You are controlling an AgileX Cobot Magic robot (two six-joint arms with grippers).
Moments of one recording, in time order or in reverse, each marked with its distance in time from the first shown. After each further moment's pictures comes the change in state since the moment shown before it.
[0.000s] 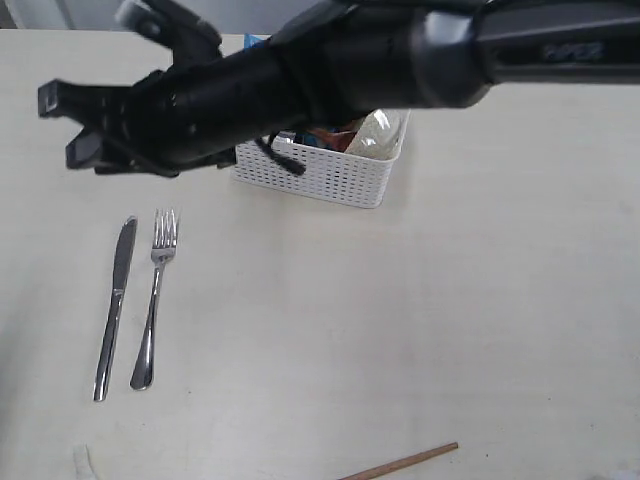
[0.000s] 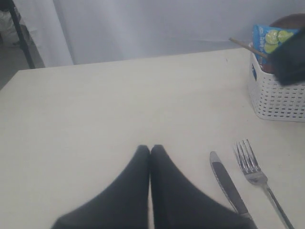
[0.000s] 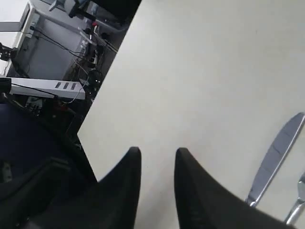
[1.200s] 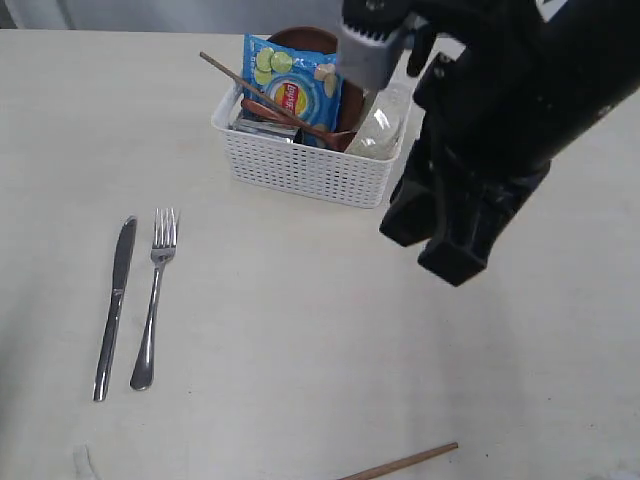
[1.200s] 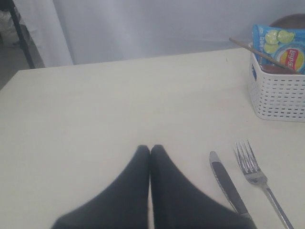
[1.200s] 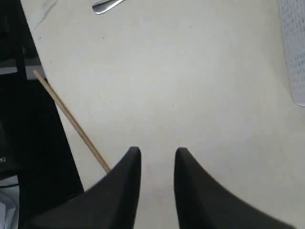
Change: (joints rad) left arm 0.000 0.000 0.000 0.000 0.000 0.000; right arm -0.106 -0.626 0.195 -1.156 0.617 0.149
